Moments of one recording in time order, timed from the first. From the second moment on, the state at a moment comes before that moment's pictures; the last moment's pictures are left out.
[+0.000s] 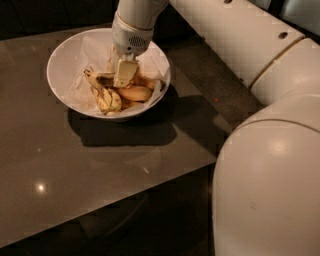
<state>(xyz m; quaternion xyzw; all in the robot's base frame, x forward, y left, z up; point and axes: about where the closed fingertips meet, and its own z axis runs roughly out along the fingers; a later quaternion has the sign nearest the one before) 0.618 0.089 0.916 -0.79 0.58 0.10 0.18</state>
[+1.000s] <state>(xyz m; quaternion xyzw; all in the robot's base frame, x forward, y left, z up) 0.580 0.074 0.973 -0.78 0.59 0.04 0.22</state>
